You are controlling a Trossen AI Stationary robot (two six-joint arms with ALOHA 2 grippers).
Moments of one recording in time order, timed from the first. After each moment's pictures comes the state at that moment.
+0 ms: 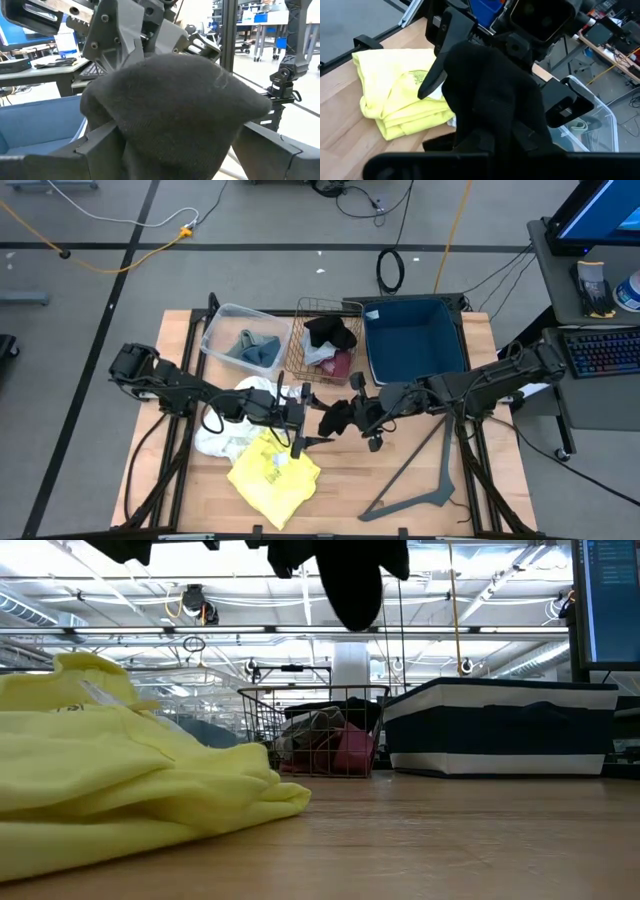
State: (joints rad) left arm -0.26 1.58 0.84 0.76 -0.09 0.08; right arm 0.26 1.39 1.17 -0.20 0.17 -0.43
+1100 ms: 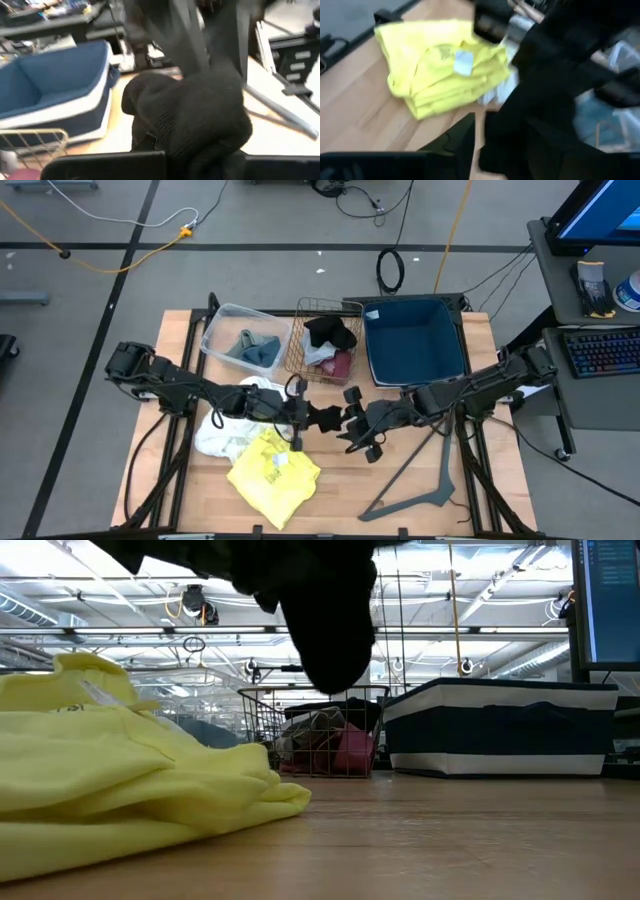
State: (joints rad) left arm -0.22 1.55 0.84 0.45 -0.16 0.10; right arm 0.32 1.48 1.17 -0.30 0.16 -0.30
